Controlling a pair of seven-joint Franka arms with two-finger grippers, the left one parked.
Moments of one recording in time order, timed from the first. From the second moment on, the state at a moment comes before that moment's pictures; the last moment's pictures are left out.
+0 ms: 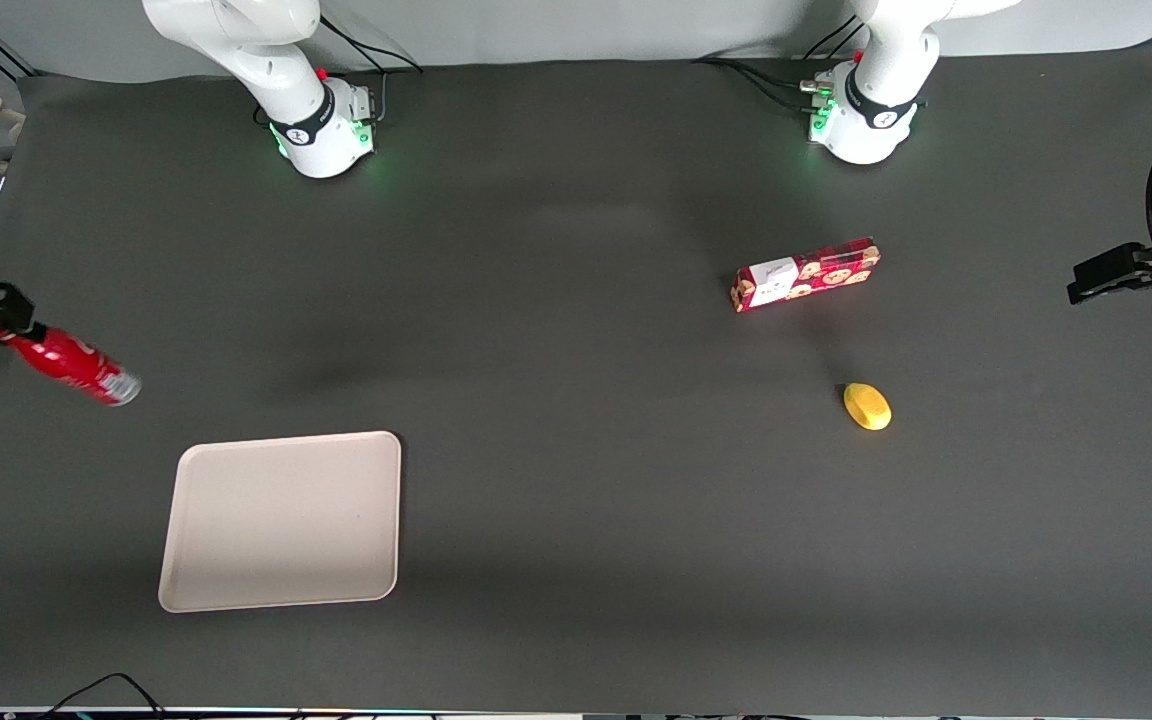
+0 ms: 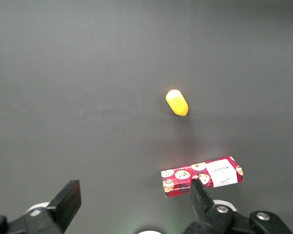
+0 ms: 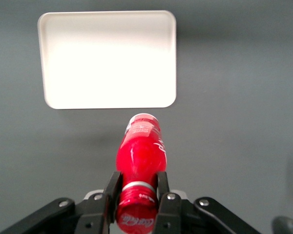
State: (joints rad) arm -0.04 0.10 -0.14 -1.54 0.00 1.63 -0.21
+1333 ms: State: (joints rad) arm -0.04 0.72 -0.23 -1.27 0.16 2.01 -0.43
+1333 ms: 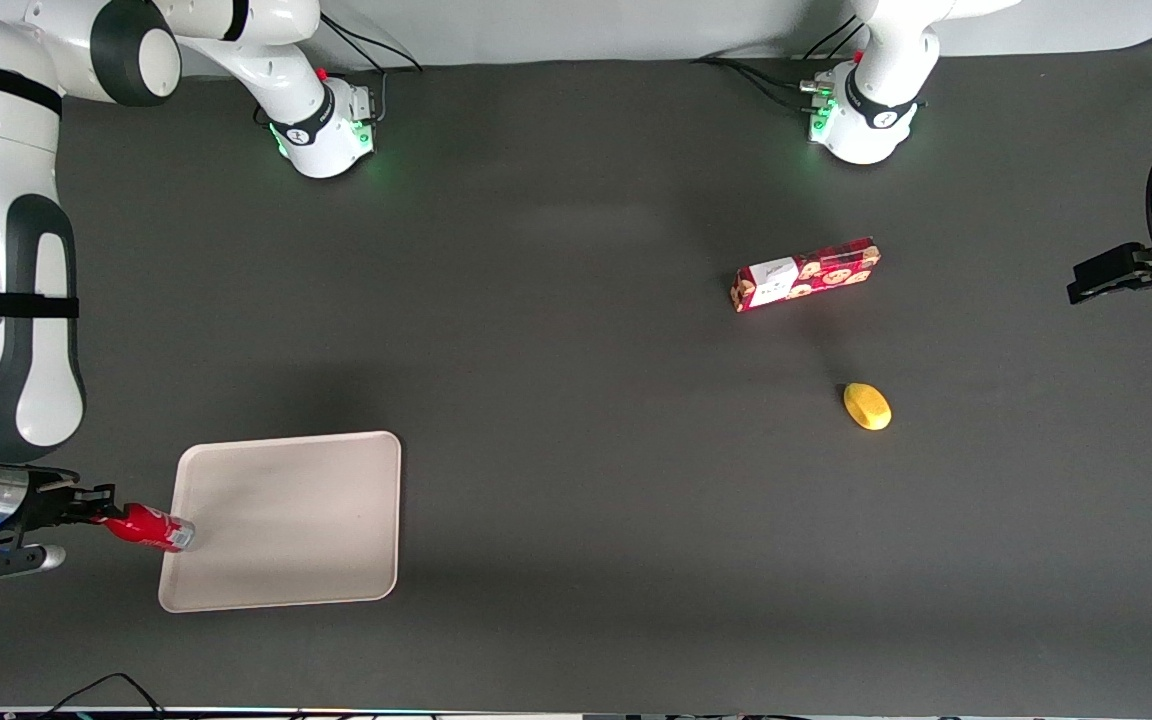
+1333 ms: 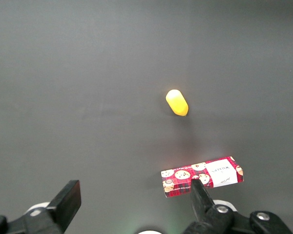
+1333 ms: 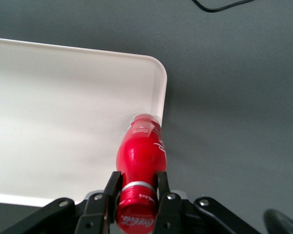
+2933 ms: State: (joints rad) arm -0.04 0.76 -0.21 -1.21 0.16 2.04 -0.43
